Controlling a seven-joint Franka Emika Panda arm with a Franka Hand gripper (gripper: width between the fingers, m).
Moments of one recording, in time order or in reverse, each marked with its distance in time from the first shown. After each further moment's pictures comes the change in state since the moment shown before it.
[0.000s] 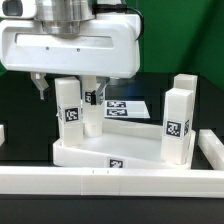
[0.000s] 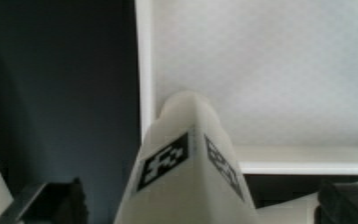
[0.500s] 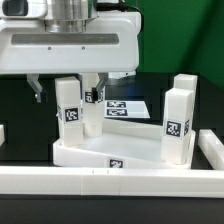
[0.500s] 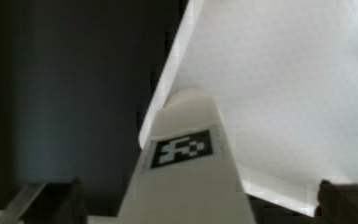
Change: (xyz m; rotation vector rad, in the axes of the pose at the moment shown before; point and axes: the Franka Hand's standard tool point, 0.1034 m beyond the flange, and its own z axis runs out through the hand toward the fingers) arm 0.001 0.003 -0.001 -0.023 -0.004 -0.340
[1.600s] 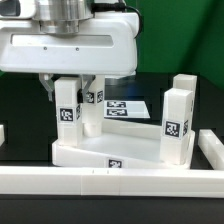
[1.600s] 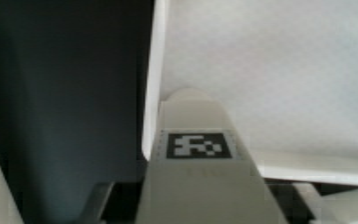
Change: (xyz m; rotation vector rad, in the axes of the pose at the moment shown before) arm 0.000 0.000 0.001 0.027 0.006 0.372
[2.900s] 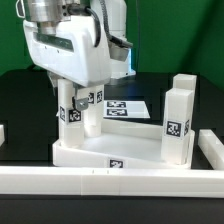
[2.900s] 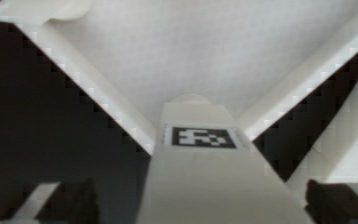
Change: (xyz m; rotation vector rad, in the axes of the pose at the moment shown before) arm 0.001 -0.001 0.002 0.052 -0.011 0.753
